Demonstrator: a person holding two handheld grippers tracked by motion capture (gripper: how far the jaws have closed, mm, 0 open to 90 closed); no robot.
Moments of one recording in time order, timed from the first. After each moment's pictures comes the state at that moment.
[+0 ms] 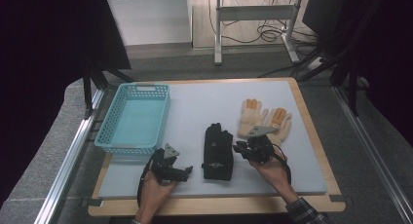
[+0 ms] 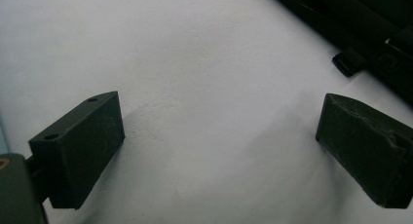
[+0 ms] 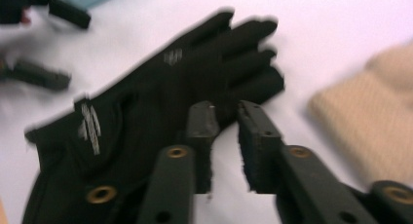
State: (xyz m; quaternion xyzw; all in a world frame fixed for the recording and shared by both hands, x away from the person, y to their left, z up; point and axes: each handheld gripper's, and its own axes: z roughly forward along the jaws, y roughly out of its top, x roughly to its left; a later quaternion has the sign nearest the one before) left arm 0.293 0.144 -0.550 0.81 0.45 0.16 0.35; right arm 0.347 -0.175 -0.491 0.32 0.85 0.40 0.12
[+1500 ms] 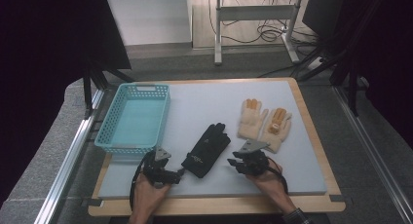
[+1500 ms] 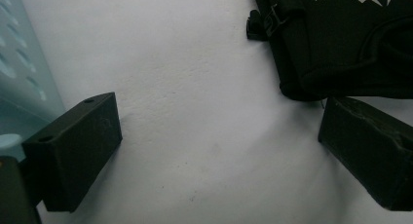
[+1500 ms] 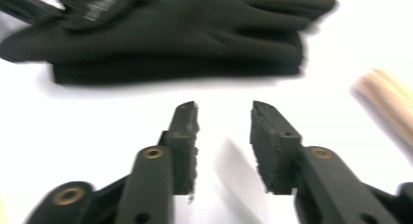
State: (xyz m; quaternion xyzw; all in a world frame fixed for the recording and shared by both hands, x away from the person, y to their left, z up) left arm 0.284 0.167 -0.552 0.81 0.45 0.16 0.34; right arm 0.324 -0.168 -0.519 0.27 0.87 0.39 0.14
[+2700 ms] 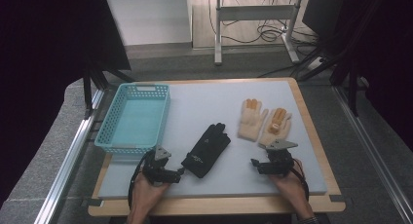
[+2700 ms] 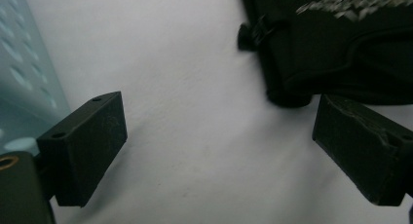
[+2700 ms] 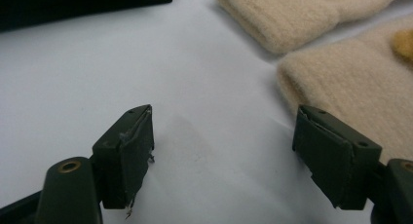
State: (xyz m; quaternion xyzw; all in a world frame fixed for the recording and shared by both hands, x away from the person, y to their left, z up) left arm 0.279 0.163 -0.533 0.81 0.45 0.16 0.35; right arm 0.334 -0.238 -0.532 0.37 0.84 0.35 0.18
